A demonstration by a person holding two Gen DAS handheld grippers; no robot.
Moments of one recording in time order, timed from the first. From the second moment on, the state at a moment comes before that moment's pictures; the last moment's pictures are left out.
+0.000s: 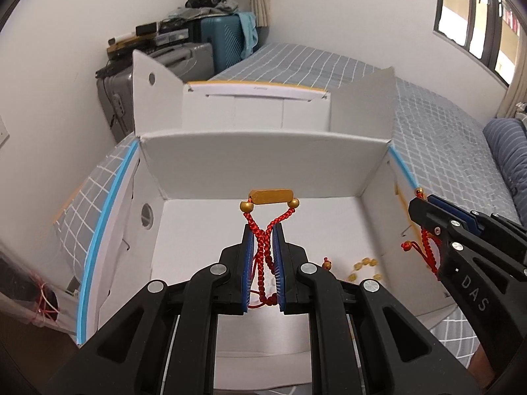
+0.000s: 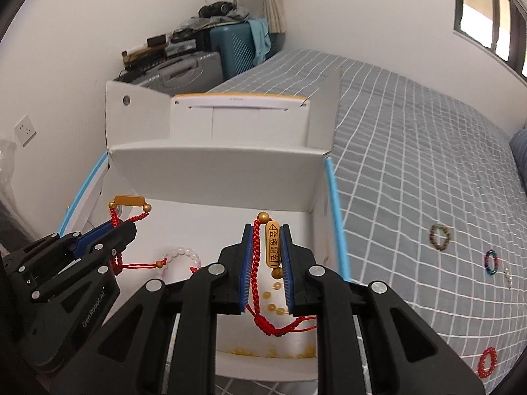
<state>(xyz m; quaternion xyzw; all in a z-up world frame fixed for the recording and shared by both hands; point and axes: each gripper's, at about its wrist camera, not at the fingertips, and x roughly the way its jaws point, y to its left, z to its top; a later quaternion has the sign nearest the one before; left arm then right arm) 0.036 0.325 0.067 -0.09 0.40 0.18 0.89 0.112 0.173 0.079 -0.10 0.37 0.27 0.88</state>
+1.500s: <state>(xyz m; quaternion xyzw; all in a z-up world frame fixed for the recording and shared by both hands) 0.032 0.348 0.065 -0.10 0.39 0.22 0.89 0.113 0.167 0.080 -0.08 0.35 0.27 0.89</state>
